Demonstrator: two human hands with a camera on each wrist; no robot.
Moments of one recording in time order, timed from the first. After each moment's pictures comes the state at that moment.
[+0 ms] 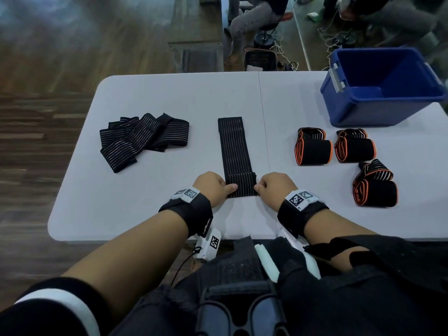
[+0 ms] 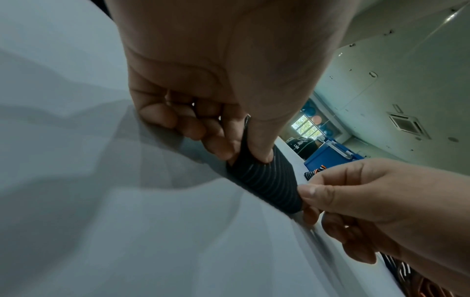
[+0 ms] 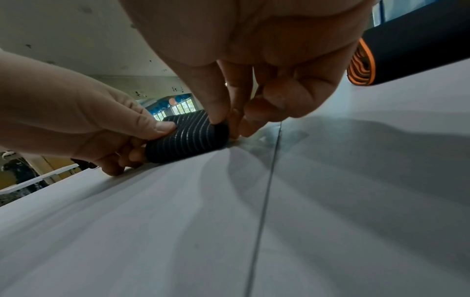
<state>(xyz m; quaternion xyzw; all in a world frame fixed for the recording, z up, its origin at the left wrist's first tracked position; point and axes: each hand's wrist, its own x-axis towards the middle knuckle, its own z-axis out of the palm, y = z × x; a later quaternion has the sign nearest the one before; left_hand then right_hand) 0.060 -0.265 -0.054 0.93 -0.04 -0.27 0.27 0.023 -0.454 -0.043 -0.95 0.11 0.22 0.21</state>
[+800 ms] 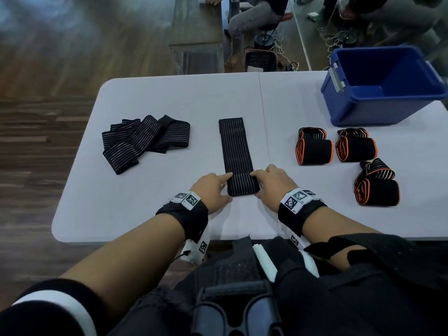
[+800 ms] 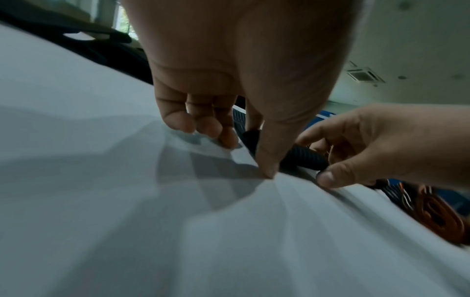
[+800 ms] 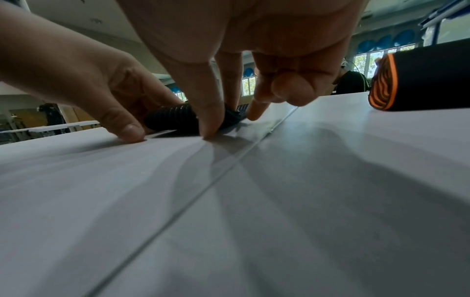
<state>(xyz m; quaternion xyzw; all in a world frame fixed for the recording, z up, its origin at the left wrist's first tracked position) 0.059 -0.251 -0.063 0.94 -0.18 -0.23 0.19 0.023 -0.457 -0.054 -0.97 0.01 0.19 0.17</state>
